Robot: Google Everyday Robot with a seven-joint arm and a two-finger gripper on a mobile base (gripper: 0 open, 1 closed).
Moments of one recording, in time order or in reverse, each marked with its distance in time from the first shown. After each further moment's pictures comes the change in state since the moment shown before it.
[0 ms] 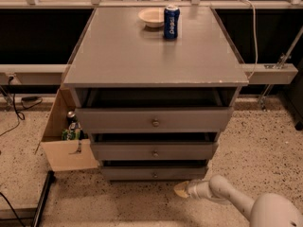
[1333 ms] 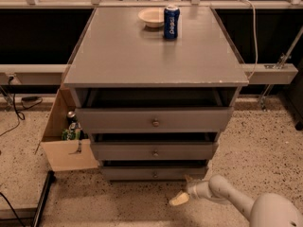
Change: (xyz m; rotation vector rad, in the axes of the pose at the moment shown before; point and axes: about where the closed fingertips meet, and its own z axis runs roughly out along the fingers) arm 0.000 0.000 0.000 0.000 0.000 0.000
